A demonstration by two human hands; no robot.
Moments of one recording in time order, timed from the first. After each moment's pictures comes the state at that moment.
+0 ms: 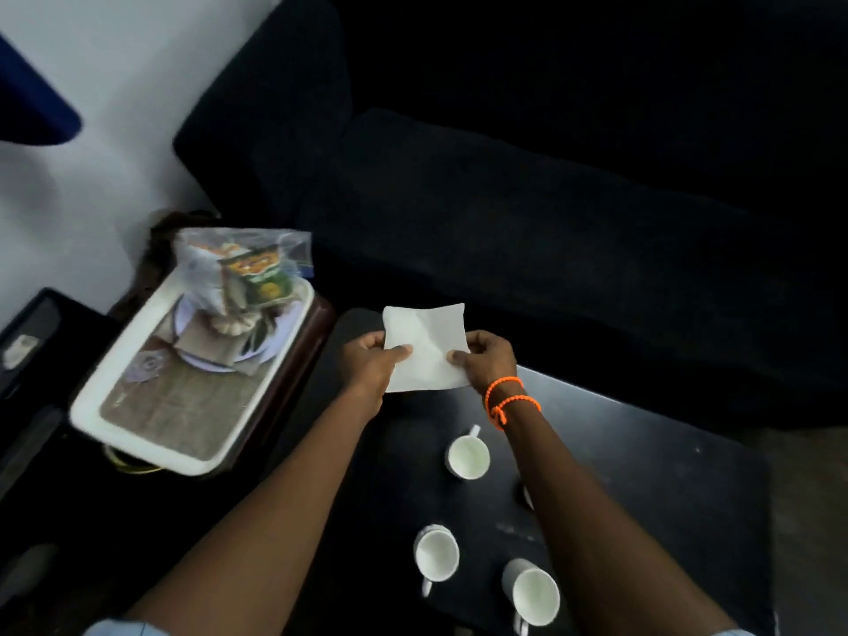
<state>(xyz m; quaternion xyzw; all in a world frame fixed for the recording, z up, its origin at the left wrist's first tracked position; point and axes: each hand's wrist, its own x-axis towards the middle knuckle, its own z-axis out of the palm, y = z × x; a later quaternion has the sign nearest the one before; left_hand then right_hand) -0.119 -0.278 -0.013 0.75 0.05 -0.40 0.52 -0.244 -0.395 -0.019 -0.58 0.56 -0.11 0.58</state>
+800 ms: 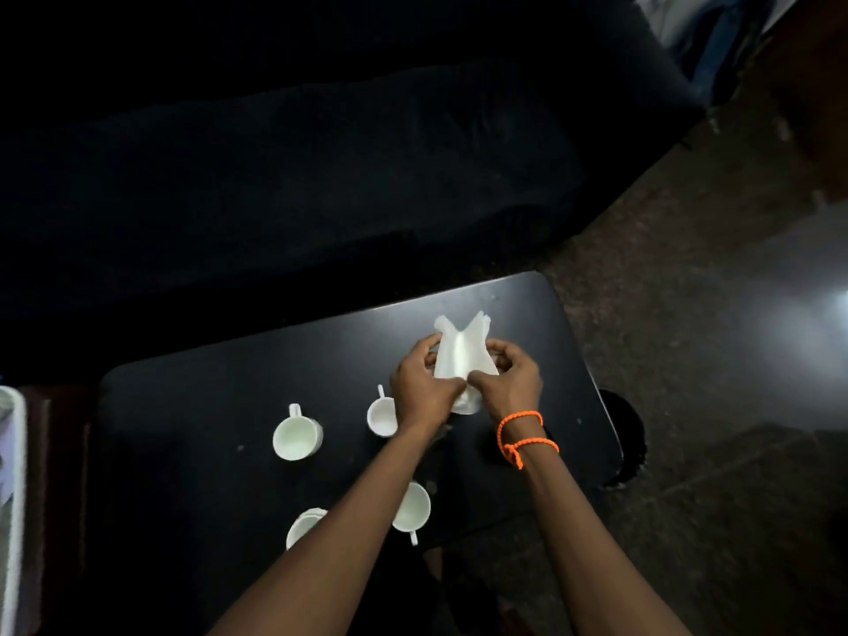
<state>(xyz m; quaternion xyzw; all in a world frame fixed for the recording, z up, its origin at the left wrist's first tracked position) -0.461 -0.357 0.003 0.72 -0.34 -0.50 0.34 -0.576 -0.373 0.001 -0.37 0.78 -0.30 0.41</state>
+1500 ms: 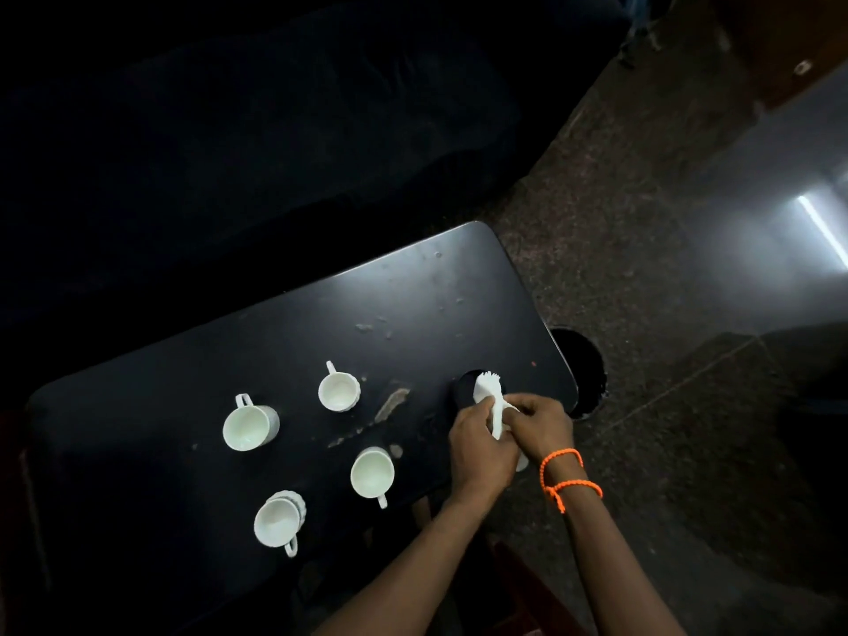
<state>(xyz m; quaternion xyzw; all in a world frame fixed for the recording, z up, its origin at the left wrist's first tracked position) -0.590 -0.253 0.003 0.67 -0.42 -0.58 0.18 -0.691 -0.273 -0.001 -0.34 0.84 -0.11 0.41</state>
